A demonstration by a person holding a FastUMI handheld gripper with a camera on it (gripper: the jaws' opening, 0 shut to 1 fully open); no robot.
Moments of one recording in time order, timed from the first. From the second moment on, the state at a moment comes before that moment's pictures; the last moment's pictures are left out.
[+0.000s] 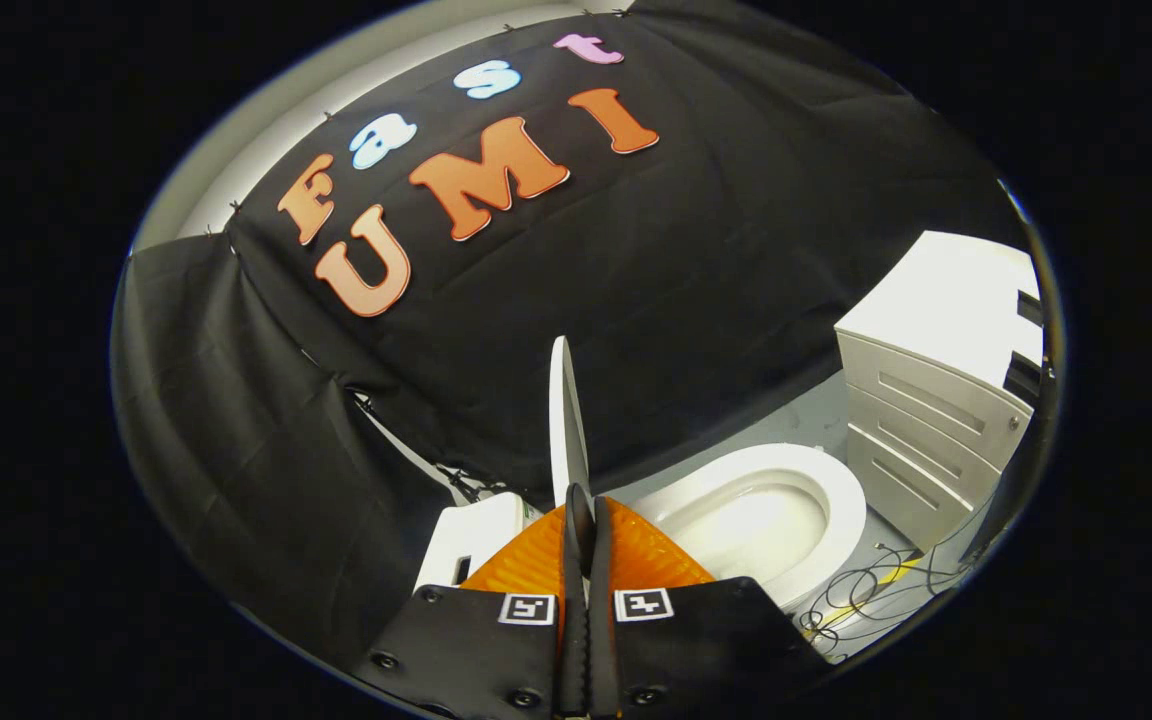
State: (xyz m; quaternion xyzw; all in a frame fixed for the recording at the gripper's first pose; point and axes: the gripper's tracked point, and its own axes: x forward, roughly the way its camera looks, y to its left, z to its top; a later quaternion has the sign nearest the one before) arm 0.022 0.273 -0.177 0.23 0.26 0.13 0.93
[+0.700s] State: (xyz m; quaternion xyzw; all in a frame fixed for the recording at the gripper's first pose) arm -0.004 0.365 -0.149 0.16 0.25 0.18 0.94
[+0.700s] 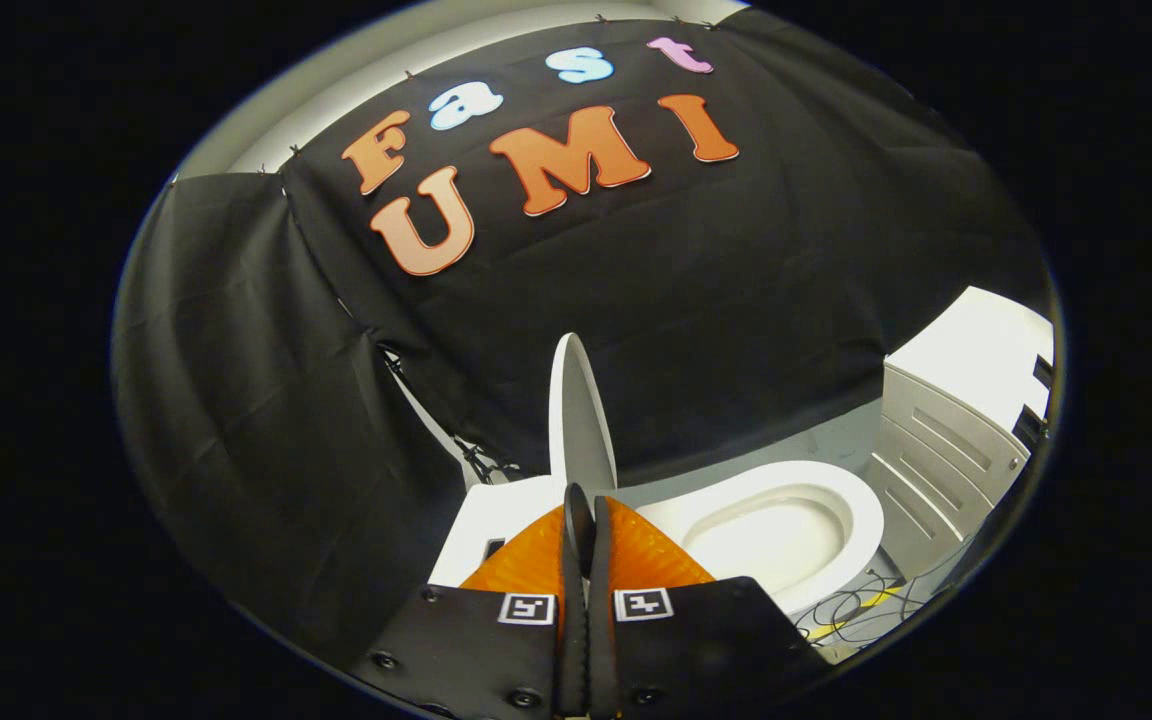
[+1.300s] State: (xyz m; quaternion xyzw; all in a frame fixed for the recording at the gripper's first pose) arm -0.030 0.436 -0.147 0.09 0.25 0.22 0.94
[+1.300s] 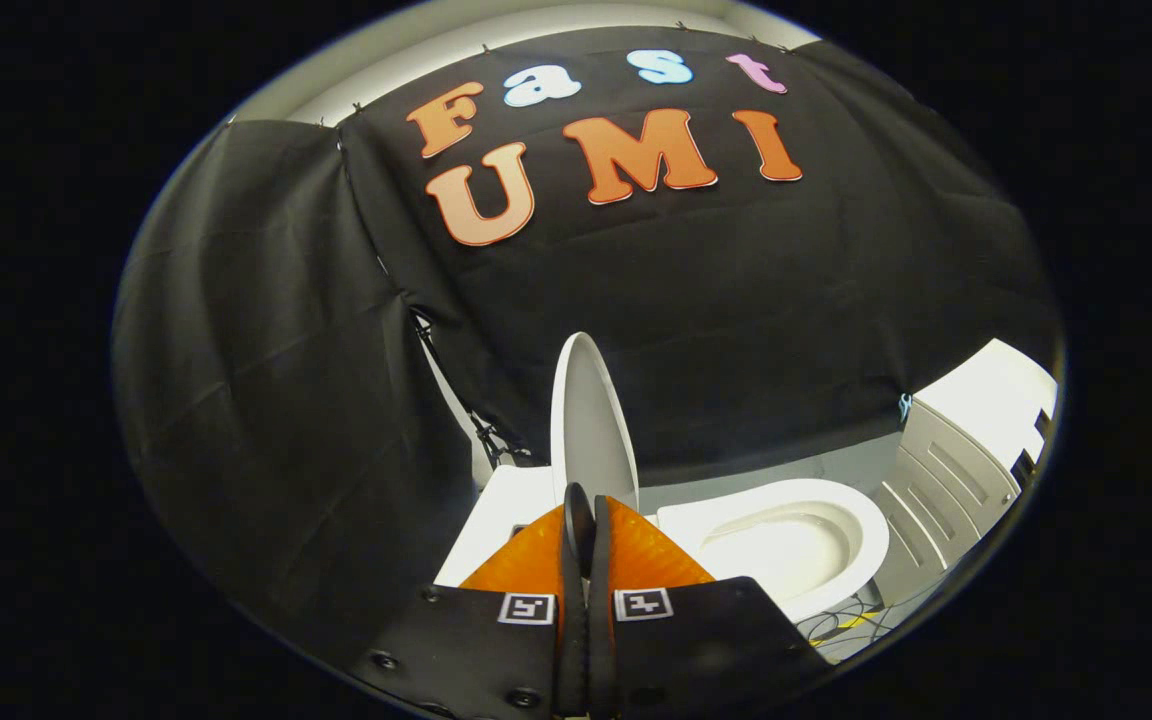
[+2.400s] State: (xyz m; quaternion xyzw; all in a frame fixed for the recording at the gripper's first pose) arm -0.071 0.541 -0.164 -0.04 0.22 0.23 0.95
